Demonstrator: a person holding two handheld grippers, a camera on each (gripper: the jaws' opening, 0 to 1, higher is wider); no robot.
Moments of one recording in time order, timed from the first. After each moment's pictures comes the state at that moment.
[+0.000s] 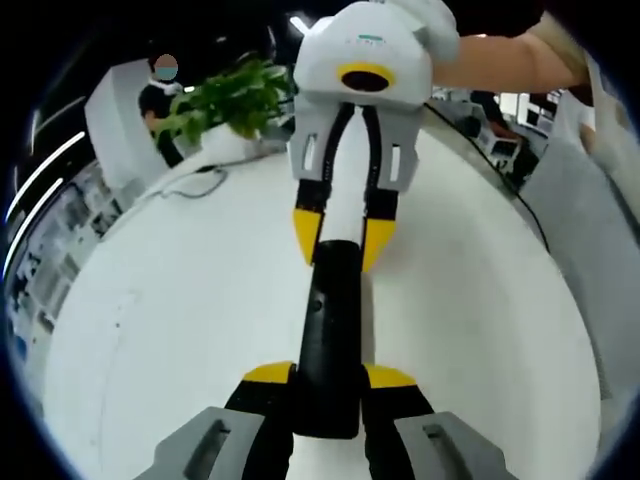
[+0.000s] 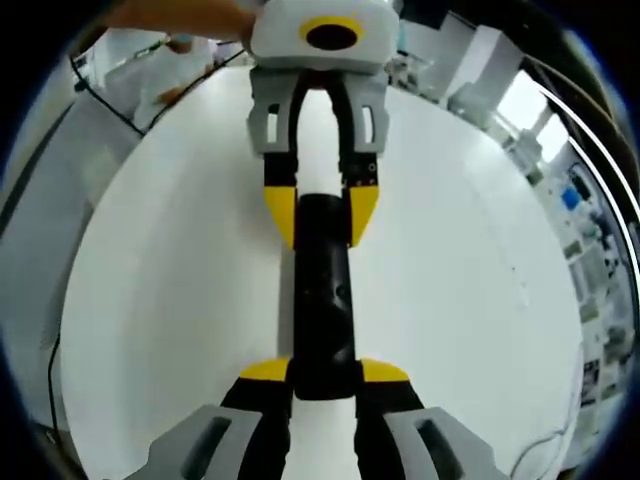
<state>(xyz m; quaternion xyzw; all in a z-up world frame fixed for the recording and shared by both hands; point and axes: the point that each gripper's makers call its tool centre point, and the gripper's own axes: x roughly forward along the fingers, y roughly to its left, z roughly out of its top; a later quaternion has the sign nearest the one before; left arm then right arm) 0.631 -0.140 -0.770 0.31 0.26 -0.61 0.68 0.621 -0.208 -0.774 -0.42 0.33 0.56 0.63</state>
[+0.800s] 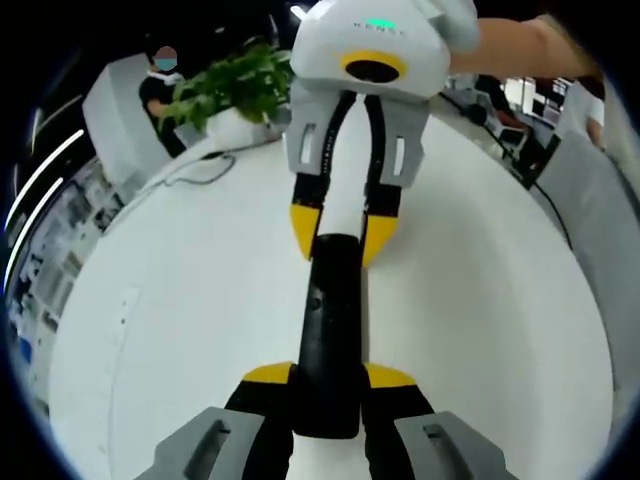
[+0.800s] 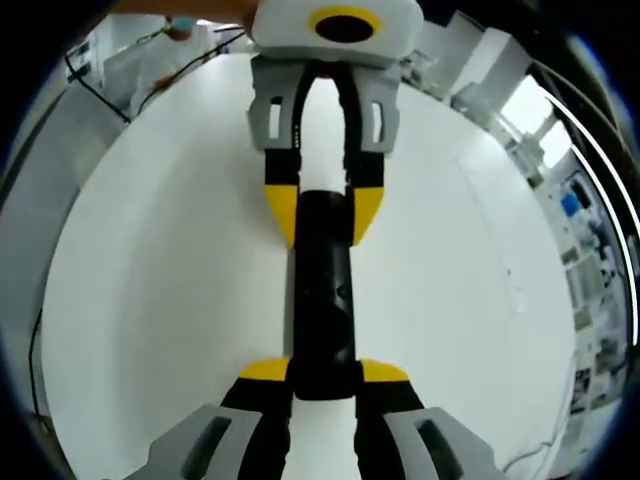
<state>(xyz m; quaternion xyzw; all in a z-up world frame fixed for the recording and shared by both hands) 0.653 -0.139 -0.783 0.34 0.28 -0.59 0.68 0.647 -0.205 -0.785 -0.45 0.33 0.55 0.62</state>
